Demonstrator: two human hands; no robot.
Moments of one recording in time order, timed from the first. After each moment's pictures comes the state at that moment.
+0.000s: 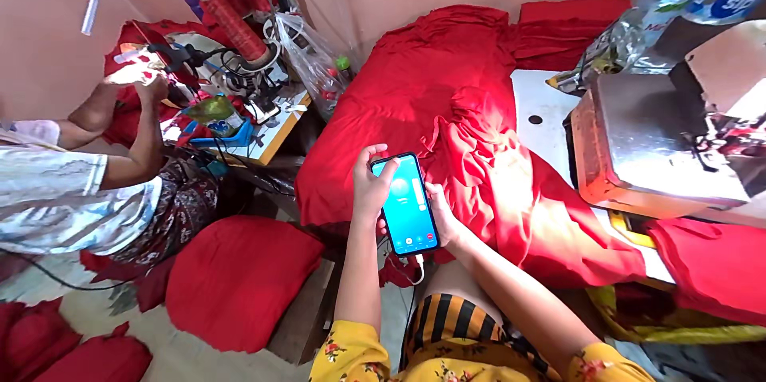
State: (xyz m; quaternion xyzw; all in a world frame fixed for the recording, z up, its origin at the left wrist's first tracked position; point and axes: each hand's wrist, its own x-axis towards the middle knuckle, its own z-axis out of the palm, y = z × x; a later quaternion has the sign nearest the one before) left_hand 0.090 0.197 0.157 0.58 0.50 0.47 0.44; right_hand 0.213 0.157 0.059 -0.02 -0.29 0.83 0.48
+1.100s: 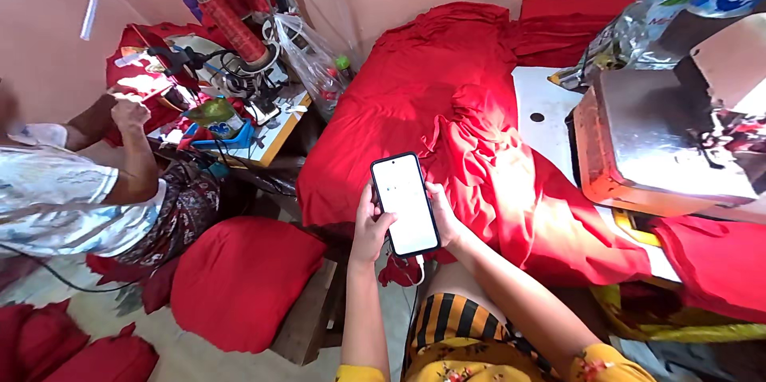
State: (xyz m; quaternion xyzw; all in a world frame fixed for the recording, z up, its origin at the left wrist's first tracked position) left_hand 0.061 0.152 0.114 0.58 0.38 0.49 0.53; right_hand 0.211 0.149 0.069 -0.13 -0.26 0.79 0.55
